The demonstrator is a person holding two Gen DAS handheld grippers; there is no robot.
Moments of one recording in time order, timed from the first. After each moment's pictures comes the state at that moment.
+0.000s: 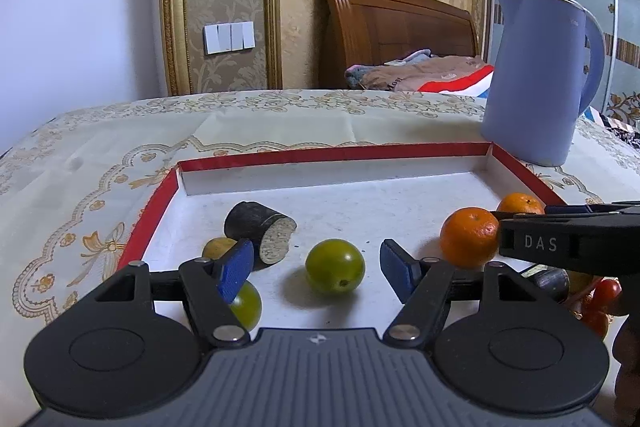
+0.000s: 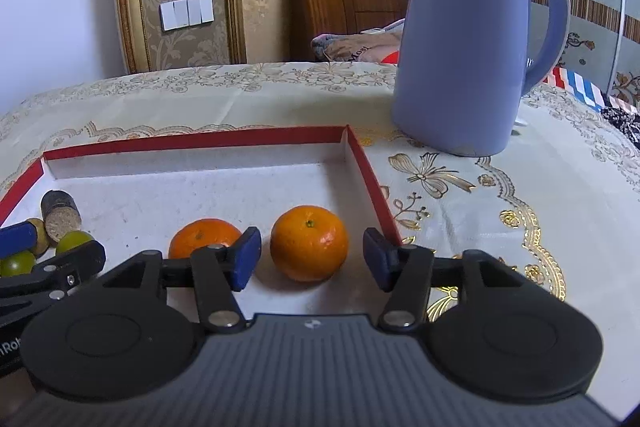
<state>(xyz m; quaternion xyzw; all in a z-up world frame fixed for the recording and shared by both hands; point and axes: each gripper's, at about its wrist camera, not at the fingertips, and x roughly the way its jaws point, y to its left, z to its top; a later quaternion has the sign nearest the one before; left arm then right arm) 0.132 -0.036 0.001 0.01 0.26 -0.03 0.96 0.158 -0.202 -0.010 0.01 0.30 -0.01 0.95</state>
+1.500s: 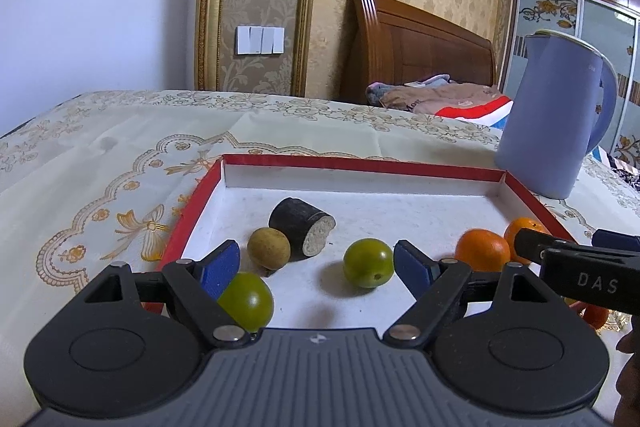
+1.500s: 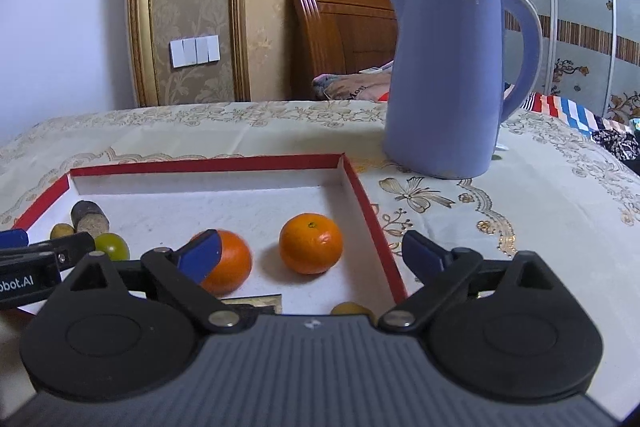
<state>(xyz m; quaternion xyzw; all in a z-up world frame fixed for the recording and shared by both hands) 0.111 -0.007 0.006 -0.04 0.25 -0.01 0.97 0.112 -0.201 0.001 0.01 0.24 -0.01 0.97</state>
